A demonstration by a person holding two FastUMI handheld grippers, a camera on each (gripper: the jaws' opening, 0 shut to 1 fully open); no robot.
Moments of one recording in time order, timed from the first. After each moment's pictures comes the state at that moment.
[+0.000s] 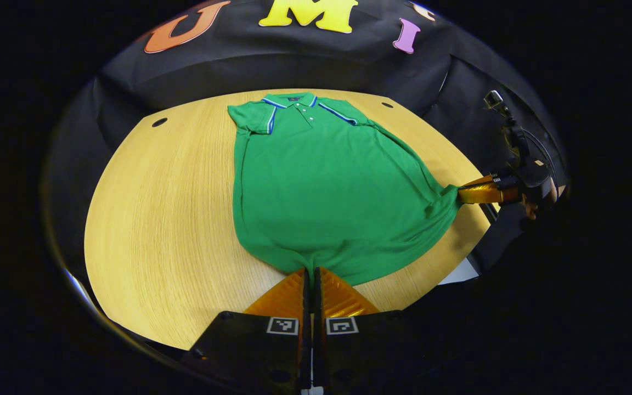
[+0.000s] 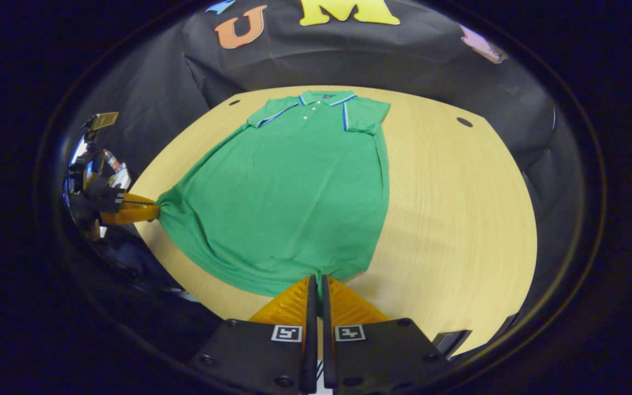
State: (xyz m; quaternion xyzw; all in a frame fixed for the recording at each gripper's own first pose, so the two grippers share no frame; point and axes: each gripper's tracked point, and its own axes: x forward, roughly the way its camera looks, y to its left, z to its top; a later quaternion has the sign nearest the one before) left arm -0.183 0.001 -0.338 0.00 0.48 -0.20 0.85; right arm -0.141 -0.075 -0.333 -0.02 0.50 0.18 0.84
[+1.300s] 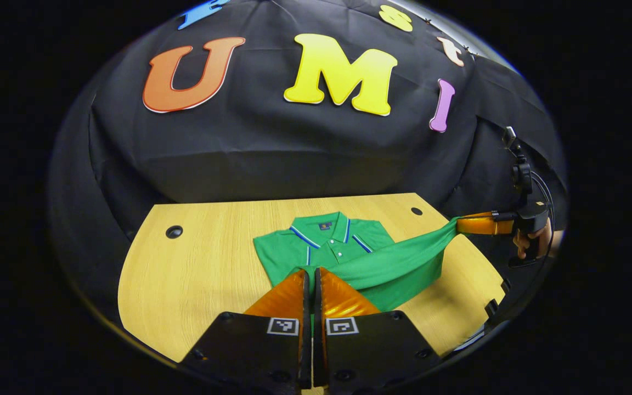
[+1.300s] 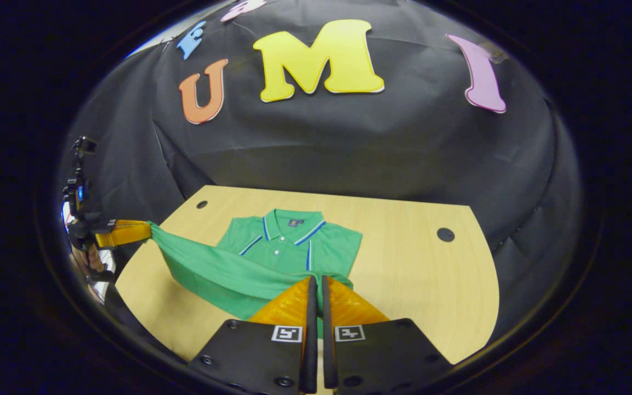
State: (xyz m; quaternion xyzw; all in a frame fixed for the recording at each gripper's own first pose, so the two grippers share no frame) left arm 0.082 0.018 -0.208 -0.03 0.31 -0.16 0.94; right arm 0.122 -0.056 -0.194 0.00 0.35 0.15 0.93
